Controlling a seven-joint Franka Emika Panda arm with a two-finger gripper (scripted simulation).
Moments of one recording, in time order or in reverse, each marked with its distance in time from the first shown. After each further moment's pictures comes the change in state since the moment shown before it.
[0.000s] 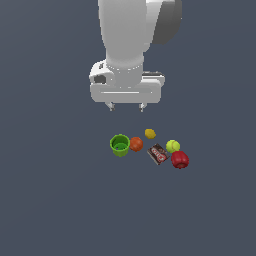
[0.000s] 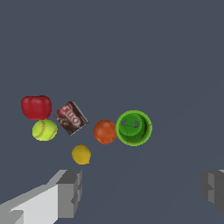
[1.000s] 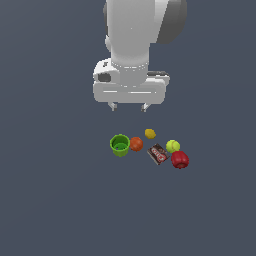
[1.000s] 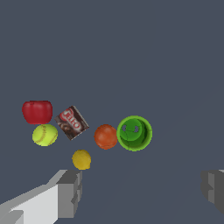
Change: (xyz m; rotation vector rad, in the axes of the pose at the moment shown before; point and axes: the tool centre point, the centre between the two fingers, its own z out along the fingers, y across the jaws) arm 0.007 -0.009 -0.005 -0.023 0.032 -0.009
